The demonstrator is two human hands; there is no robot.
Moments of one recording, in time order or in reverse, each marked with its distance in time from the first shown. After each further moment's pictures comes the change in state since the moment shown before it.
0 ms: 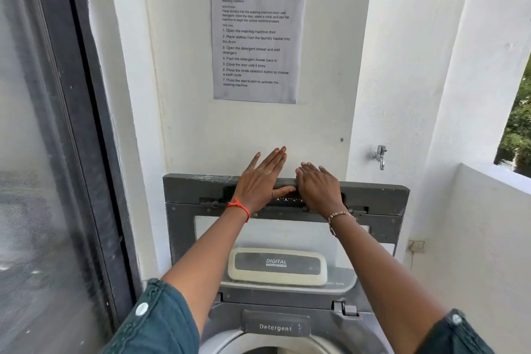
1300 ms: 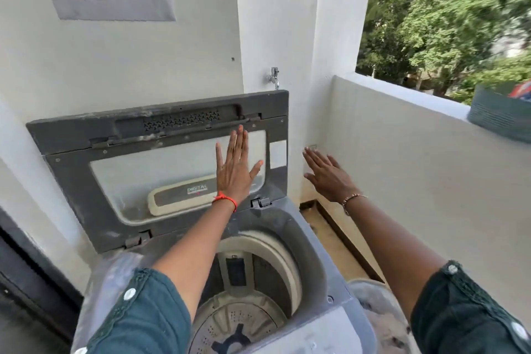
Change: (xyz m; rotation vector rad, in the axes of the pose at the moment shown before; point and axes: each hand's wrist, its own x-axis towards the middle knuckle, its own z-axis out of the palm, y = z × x) left_hand -0.078 0.176 0.046 -0.362 -0.002 -0.050; right_hand -0.243 0.136 -0.013 -0.193 -0.376 0.284
